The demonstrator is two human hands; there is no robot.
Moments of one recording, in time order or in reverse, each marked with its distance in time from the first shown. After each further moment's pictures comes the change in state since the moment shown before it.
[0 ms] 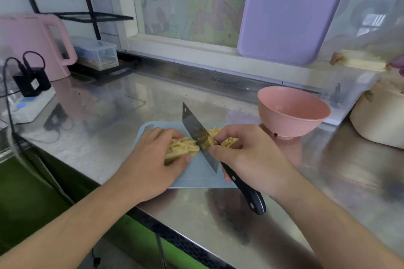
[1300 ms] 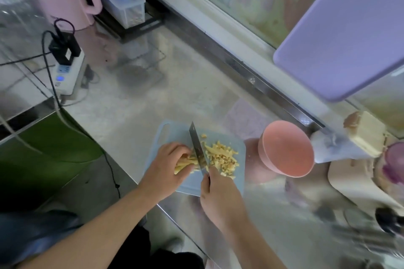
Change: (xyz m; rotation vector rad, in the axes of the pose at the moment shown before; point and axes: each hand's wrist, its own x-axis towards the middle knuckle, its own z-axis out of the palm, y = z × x) left_hand 0.014 0.017 -0.020 -0.323 -0.142 -0.297; right_hand 0.030 -0.052 0.009 -0.510 -0.330 0.288
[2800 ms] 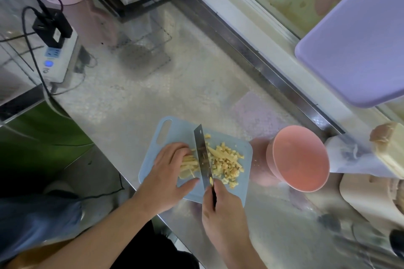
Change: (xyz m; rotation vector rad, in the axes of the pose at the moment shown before) left_hand -0.004 -0.003 0.015 0.032 -0.032 -0.044; right_hand 0.000 0.014 0.002 0.252 -0.070 0.073
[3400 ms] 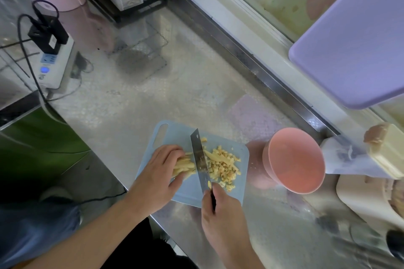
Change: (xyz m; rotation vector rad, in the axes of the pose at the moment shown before) left_hand 0.006 -0.002 -0.014 0.078 -0.007 0.035; right_hand -0.001 -0.002 -0.008 -0.011 -0.004 0.022
